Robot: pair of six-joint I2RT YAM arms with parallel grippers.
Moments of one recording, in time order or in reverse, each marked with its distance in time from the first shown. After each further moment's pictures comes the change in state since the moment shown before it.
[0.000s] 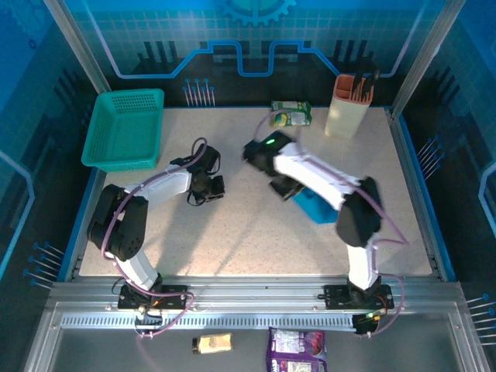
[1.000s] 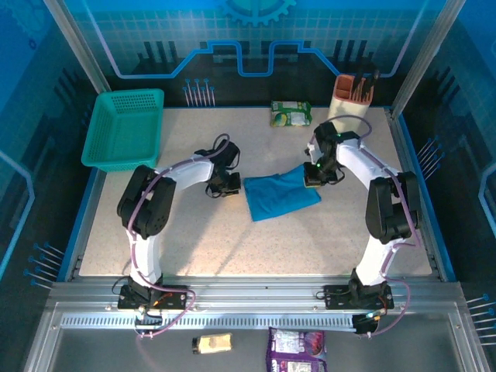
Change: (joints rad) left arm -0.083 0.283 0.245 -0.018 0.013 0.026; right arm -0.608 -0.216 -0.420 0.587 -0.591 -0.188
